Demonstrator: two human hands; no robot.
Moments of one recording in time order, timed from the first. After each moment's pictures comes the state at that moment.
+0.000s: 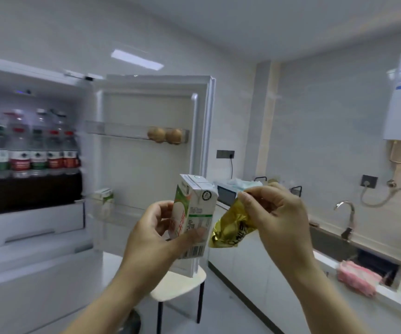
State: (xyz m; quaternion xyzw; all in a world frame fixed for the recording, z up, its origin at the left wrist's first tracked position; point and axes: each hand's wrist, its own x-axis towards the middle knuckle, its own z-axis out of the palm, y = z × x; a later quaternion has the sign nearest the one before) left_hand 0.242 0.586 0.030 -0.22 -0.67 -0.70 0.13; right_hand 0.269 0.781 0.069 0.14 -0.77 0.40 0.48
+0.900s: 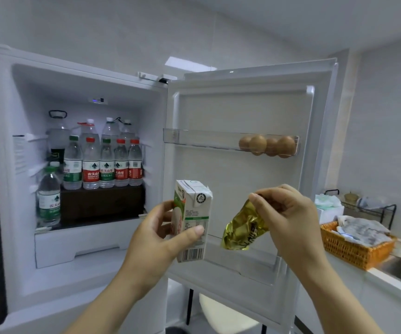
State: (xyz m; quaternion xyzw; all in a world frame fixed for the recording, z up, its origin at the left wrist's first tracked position) left_hand 0.062 0.383 0.026 -0.17 -0.70 -0.67 0.18; right_hand 0.048 0.600 0.062 0.19 -0.75 0.45 0.45
